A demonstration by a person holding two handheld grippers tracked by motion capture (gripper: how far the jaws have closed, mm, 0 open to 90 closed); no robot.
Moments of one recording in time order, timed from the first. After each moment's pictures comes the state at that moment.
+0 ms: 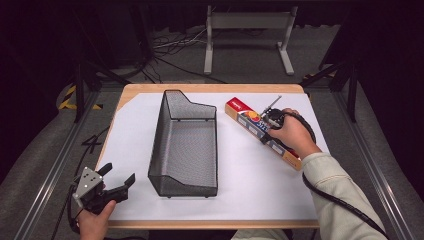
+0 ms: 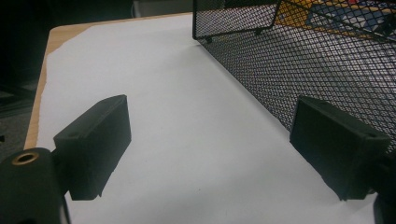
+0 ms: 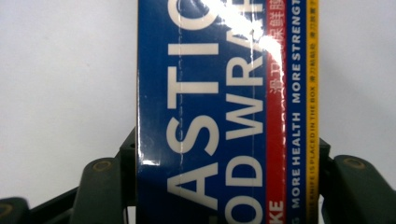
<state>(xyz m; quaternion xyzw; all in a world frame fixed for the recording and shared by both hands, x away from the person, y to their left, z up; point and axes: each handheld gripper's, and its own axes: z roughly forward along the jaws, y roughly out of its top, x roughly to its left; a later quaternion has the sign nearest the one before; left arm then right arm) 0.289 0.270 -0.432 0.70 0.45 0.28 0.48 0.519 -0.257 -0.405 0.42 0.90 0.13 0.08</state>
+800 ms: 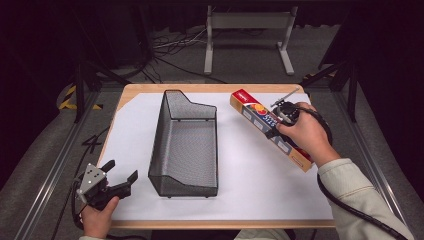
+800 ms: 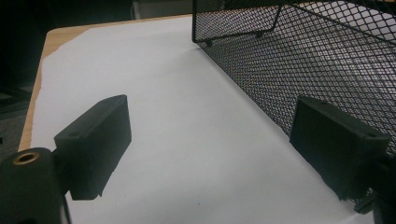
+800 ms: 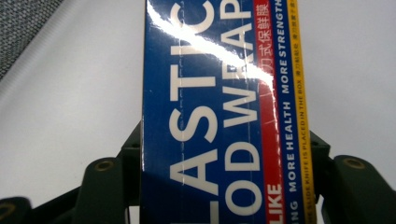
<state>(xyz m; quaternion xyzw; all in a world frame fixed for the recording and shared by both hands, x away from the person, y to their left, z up) 0.299 0.265 -0.431 0.70 0.45 0.28 0.48 0.476 -0.262 -0.338 0.47 0.86 0.18 0.10</state>
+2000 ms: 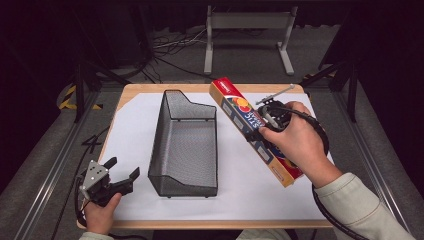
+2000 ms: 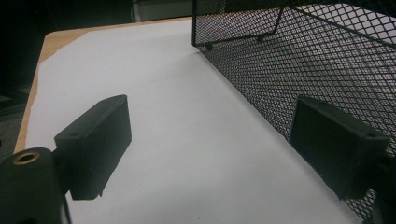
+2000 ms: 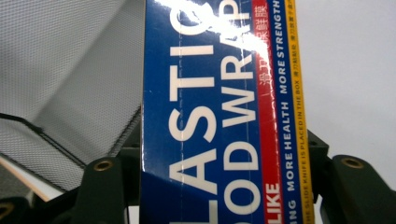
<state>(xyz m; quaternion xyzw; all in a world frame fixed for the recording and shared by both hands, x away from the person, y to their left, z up) 0.306 0.261 -0.431 0.70 0.45 0.28 0.49 0.399 -0.185 -0.265 0.48 0.83 0.26 0.10</state>
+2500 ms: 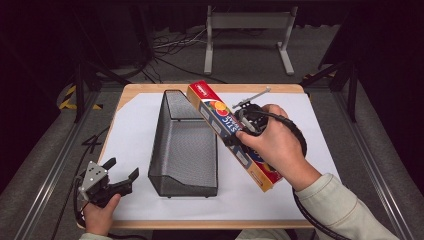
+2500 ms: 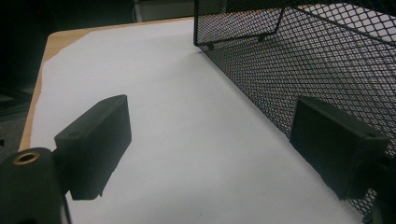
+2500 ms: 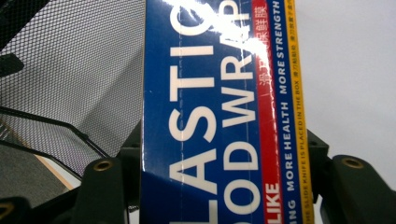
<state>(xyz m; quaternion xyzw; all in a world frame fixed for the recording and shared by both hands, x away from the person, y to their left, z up) 0.303 0.263 -0.431 0.69 0.45 0.28 0.49 0.391 -0.135 -0.266 0.46 0.84 0.27 0.08</state>
